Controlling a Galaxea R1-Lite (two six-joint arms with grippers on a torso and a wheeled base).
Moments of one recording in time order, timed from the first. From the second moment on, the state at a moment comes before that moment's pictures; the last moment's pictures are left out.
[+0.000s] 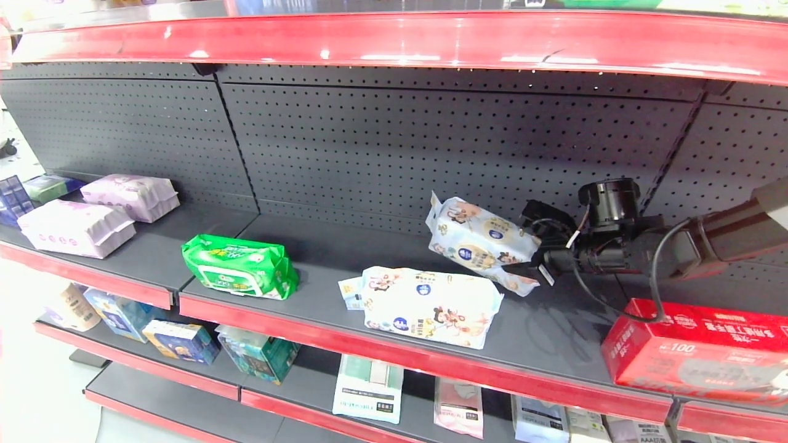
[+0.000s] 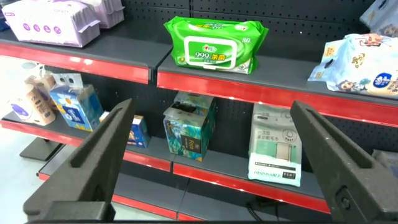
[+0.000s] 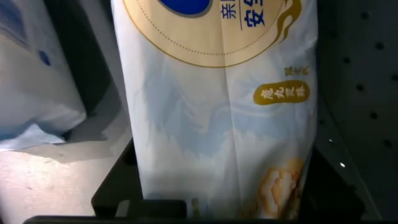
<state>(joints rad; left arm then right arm) 0.00 0.00 0.00 0.00 0.04 0.00 0.15 2.06 -1.14 -0.27 0.37 -0.73</state>
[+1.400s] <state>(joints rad) 0.00 0.00 0.00 0.00 0.04 0.00 0.26 2.18 -1.23 -0.24 0.29 -0.75</state>
